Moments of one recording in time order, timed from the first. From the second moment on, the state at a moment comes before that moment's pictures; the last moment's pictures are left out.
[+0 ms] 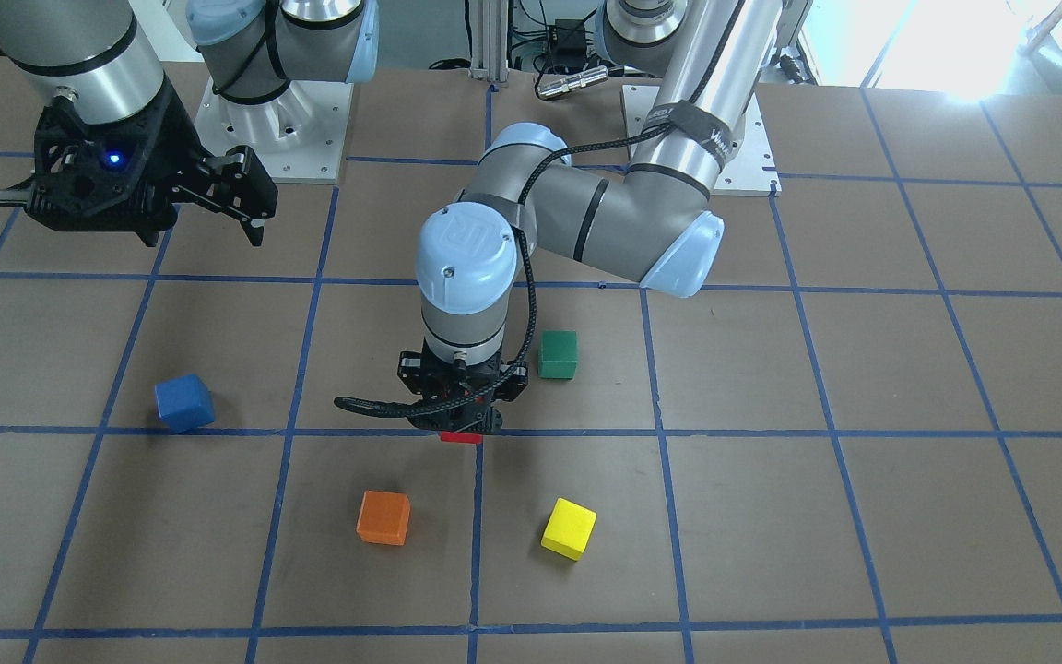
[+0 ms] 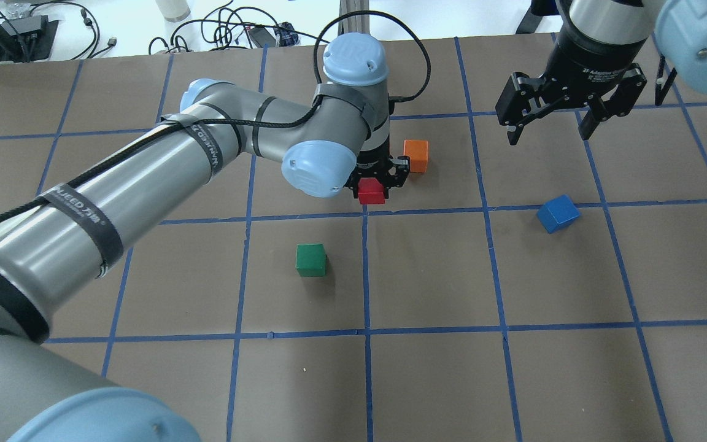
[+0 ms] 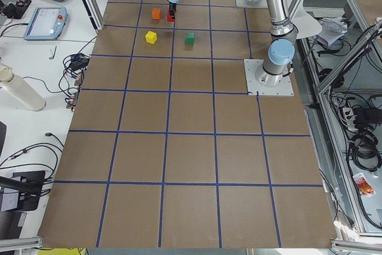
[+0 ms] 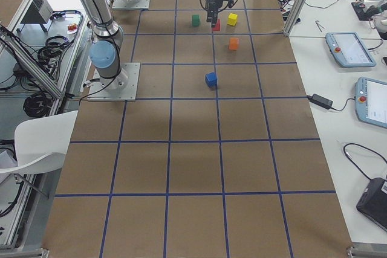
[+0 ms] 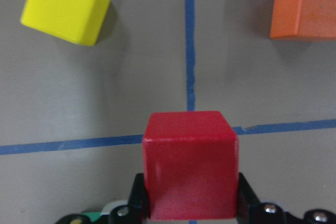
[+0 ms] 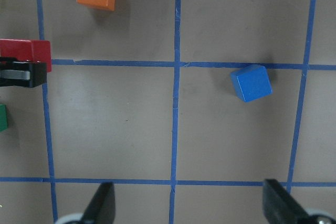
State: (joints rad) left arm -1.99 -2.11 -1.50 -1.13 1.52 -0.35; right arm 1.56 -1.54 1.53 -1.52 -1.57 -0.04
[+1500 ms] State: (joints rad) left arm -1.82 -1.94 -1.50 -1.35 1.62 -0.22; right arm 1.58 -1.54 1.56 -1.54 -1.56 0.04
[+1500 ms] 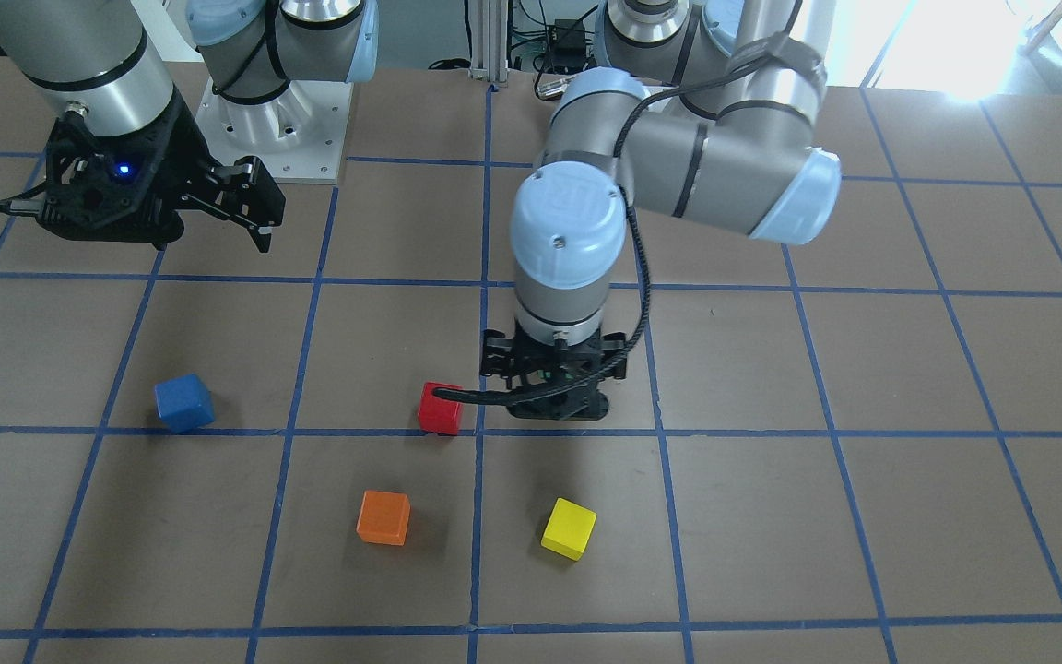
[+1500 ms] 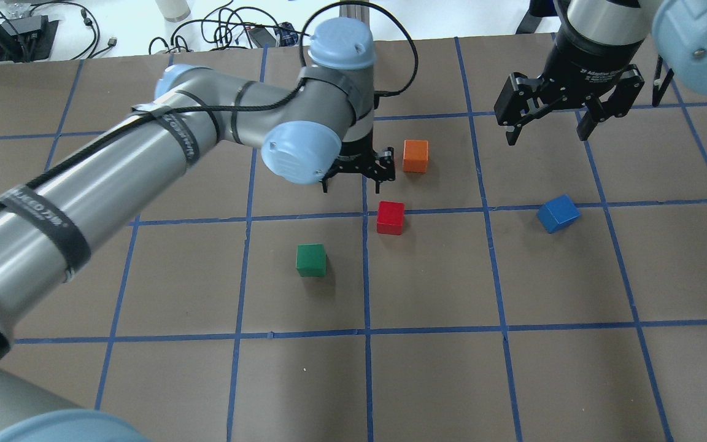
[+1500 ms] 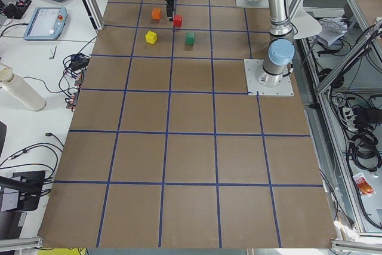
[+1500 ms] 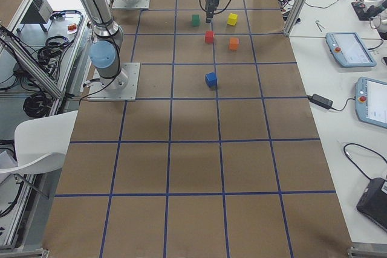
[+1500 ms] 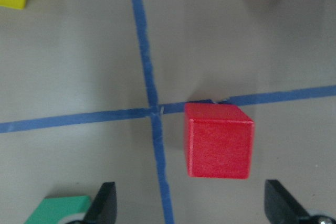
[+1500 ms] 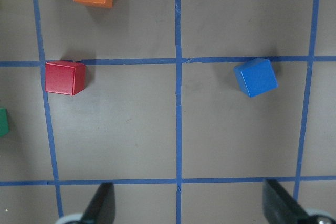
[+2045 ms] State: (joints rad) left arm -1.63 -1.75 -1.49 -1.54 1.59 -0.06; right arm 1.72 -1.47 1.71 -1.79 -1.55 0.17
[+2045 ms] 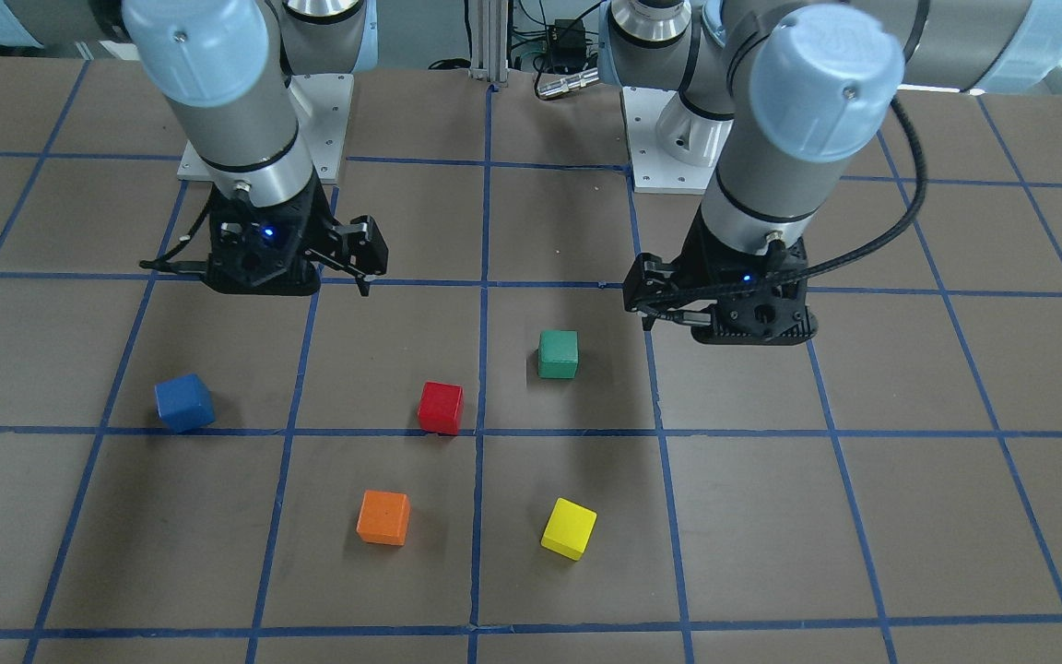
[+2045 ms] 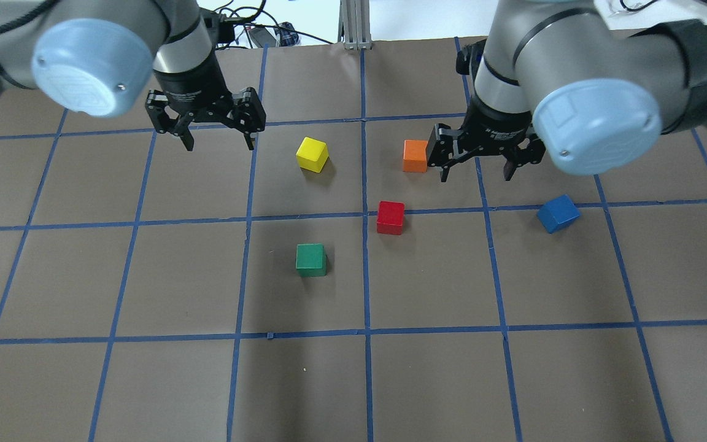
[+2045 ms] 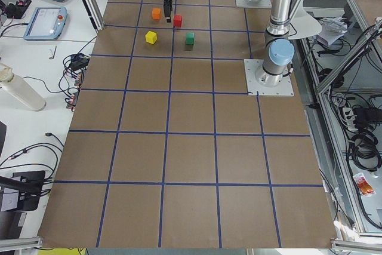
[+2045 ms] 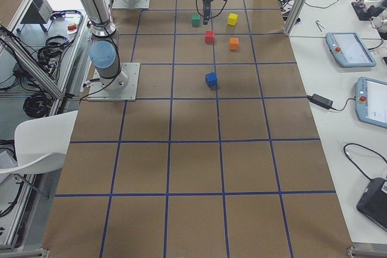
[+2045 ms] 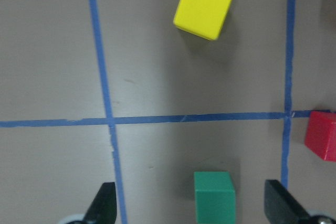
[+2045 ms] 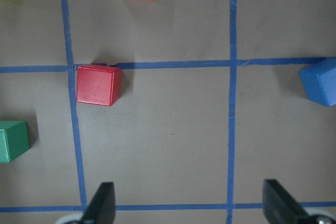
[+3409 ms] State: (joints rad) left arm -1.59 -1.67 -1.50 -1.63 1.54 0.00; right arm 1.85 -1.14 1.74 -2.10 -1.53 0.48
